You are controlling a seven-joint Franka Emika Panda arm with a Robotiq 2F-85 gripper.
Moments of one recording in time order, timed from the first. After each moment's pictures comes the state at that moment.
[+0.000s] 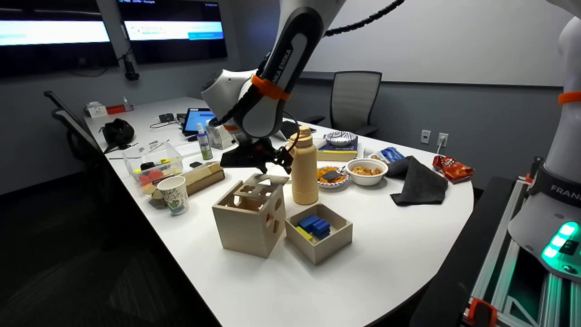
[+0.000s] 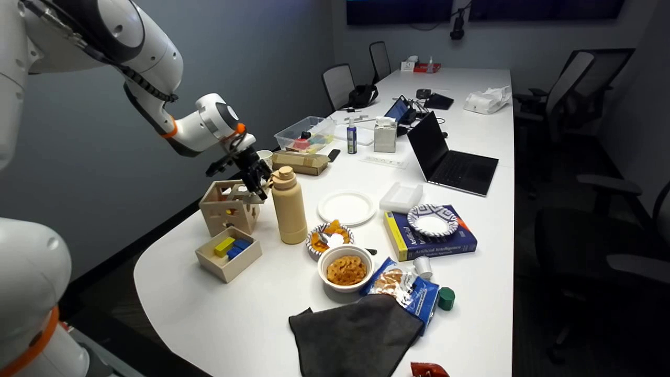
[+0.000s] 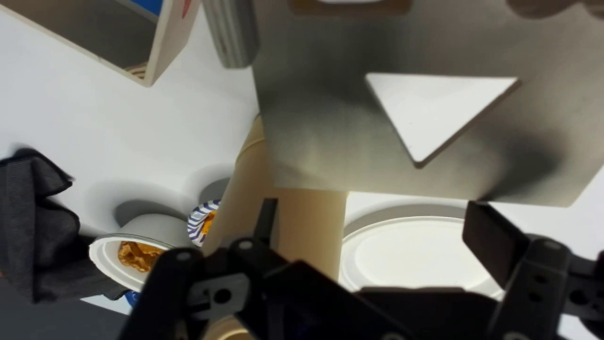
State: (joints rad) arm 0.47 0.73 -0.11 -1.71 -0.52 2.22 1.90
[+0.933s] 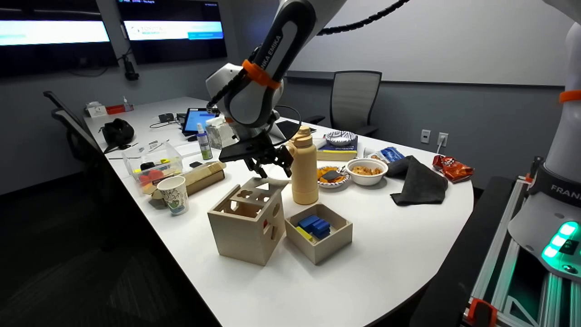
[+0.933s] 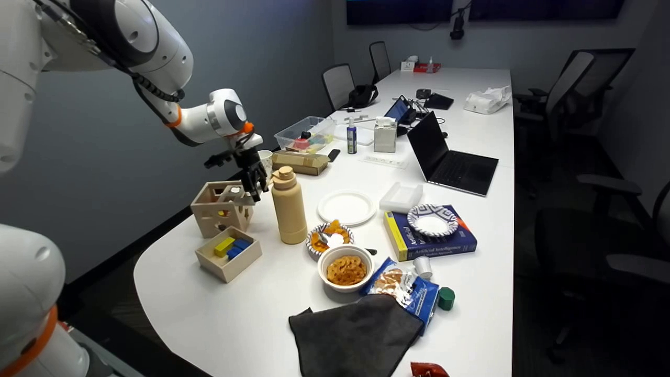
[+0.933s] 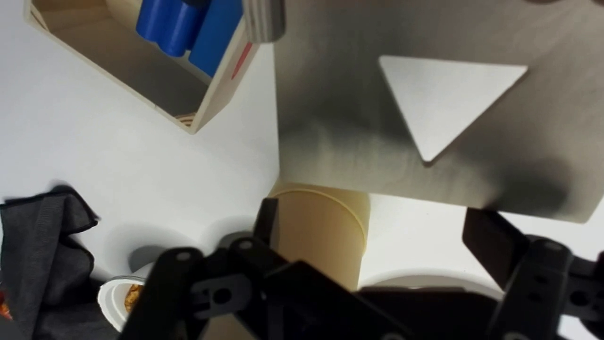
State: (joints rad) arm 0.37 0.73 -0.02 -1.67 -0.32 2.17 1.68
